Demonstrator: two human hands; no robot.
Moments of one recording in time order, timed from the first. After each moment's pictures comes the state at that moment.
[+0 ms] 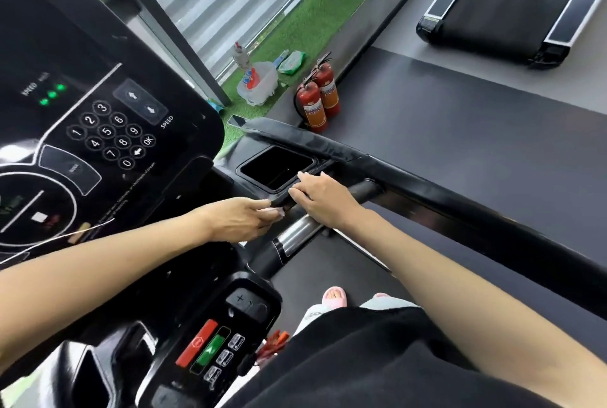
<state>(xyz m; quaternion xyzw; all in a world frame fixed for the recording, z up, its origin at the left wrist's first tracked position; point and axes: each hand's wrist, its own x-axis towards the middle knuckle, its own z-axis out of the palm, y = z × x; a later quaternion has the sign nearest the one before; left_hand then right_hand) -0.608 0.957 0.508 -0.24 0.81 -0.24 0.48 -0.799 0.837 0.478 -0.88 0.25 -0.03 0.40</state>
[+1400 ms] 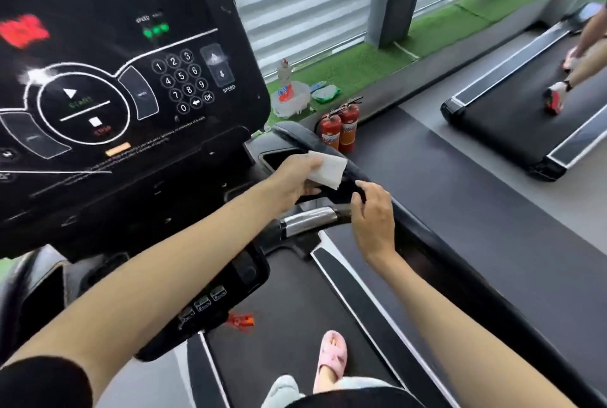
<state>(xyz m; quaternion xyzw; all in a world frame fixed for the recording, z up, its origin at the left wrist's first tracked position) -0.729 0.910 0.571 0.69 -0.11 -0.44 0.56 -0.863 0.843 0.477 -0.81 0.36 -0.31 0.34</state>
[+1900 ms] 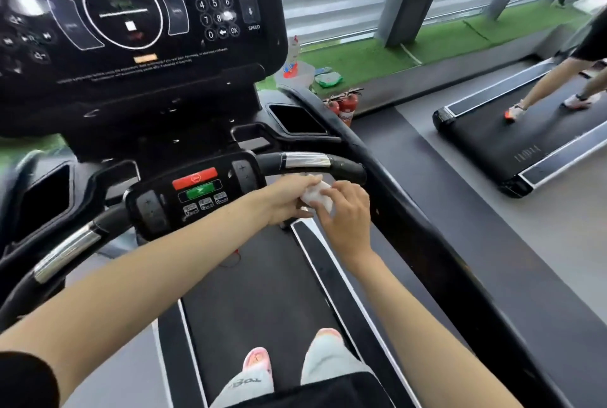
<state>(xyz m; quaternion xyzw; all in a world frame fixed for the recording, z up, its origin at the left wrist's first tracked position) -0.819 1.009 0.526 0.63 -0.12 -0.56 0.52 -0.934 0.925 0.468 -0.91 0.21 -0.32 0.14</state>
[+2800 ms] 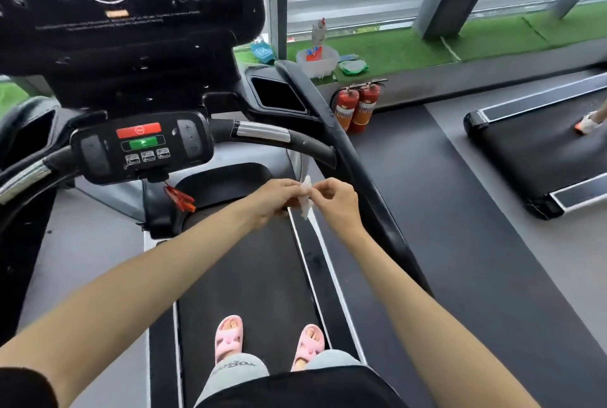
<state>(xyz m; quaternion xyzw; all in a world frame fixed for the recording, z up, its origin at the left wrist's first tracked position) -0.916 0.957 0.500 0.72 -0.06 -0.45 0.53 -0.996 0.835 0.483 -0.81 0.25 -0.10 0.52</state>
